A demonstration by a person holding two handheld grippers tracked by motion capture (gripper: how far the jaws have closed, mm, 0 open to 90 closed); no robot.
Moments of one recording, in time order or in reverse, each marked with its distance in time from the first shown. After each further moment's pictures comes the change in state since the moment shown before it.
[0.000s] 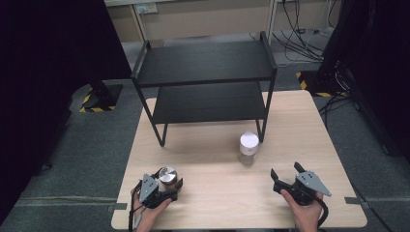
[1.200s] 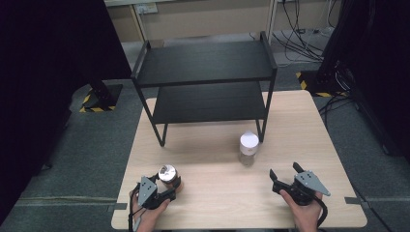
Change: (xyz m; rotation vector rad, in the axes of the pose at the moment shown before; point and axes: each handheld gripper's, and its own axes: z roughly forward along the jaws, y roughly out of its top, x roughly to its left) left arm -0.010 -0.001 -0.012 -0.068 0.030 0.012; right arm 0.000 0.001 0.001 0.007 0.014 -0.003
